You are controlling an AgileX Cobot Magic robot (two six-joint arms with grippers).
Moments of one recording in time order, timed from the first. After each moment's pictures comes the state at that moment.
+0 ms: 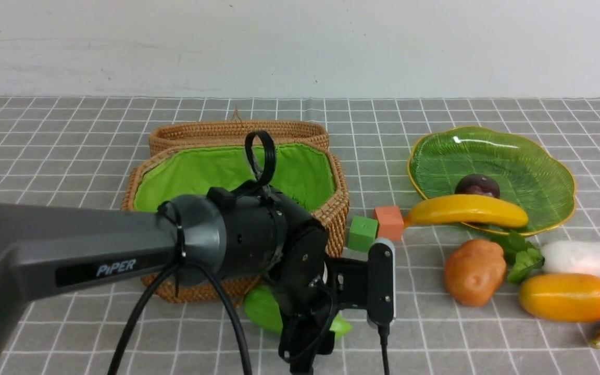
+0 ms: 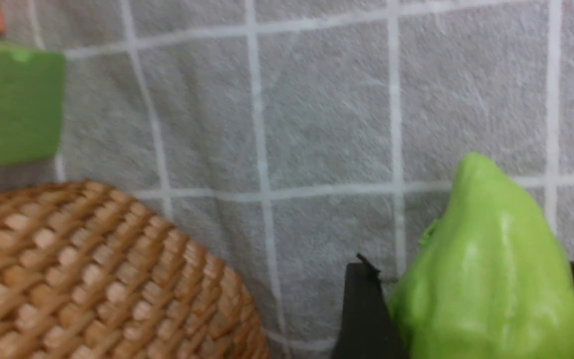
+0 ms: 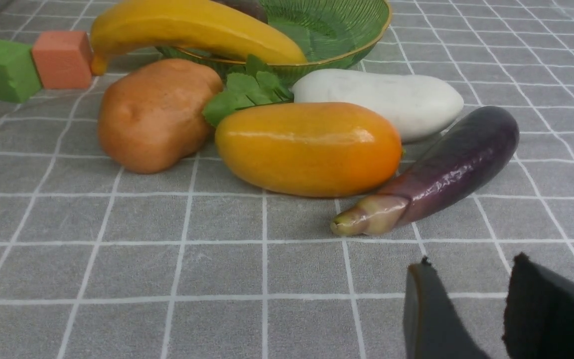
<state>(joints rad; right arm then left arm) -0.07 -0.01 0.02 -0.01 0.38 -0.05 -0.75 1.94 -1.27 0.06 0.58 0.87</state>
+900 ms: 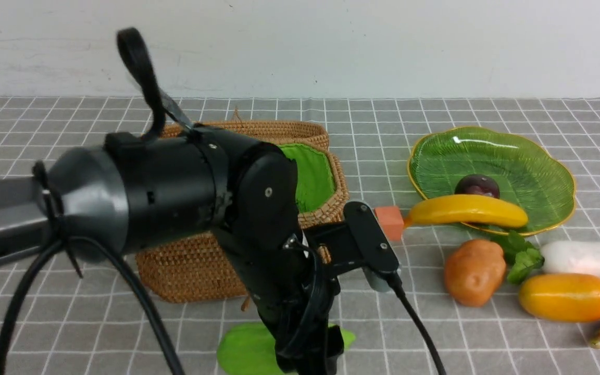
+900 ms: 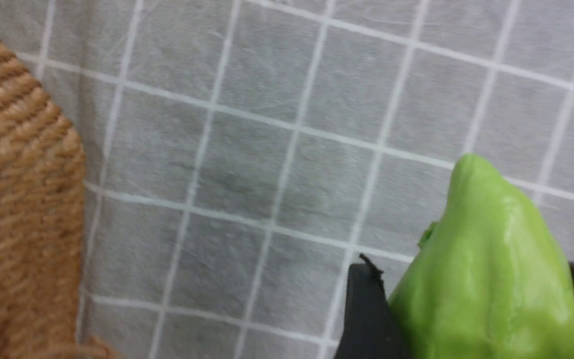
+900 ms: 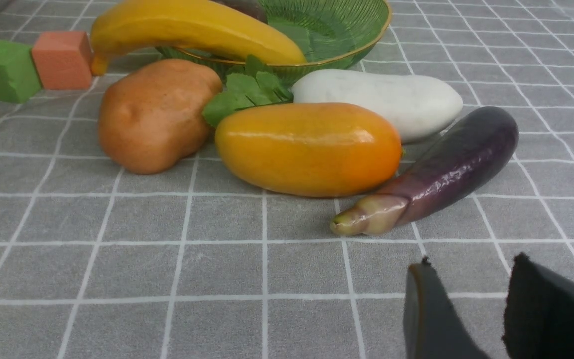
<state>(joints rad) -0.07 -0.01 0.02 -0.01 0.38 -0.05 -0.75 1.69 -1.27 -0.20 0.91 0.63</state>
